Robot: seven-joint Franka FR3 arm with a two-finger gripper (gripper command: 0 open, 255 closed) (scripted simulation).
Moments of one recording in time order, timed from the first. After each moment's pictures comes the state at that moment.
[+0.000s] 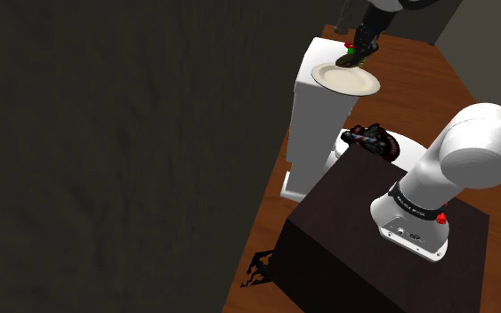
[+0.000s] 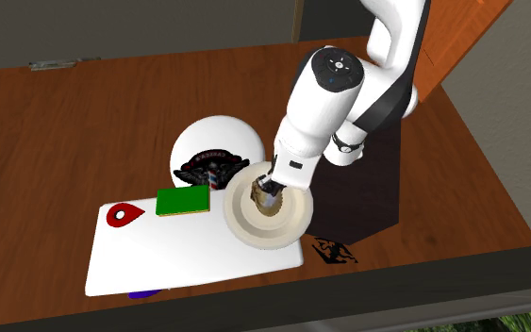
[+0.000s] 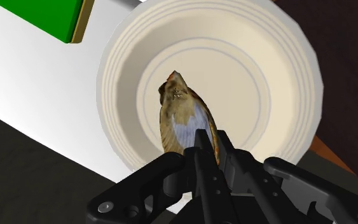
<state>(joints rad) 0.01 -0.65 -0.41 -2.52 -0.39 2.09 -0.97</state>
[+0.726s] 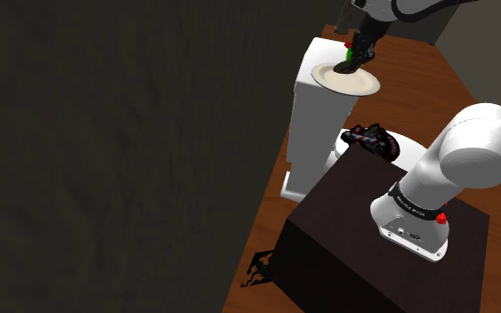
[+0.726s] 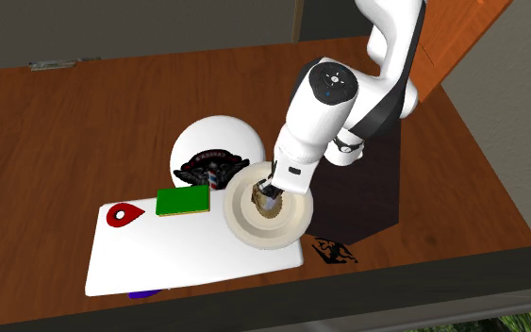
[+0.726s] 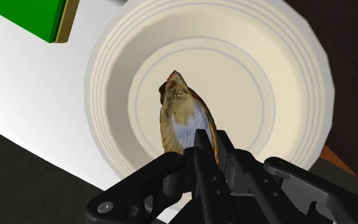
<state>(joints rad) 0.01 -0.64 -0.43 -2.57 -0.41 2.15 -0.96</state>
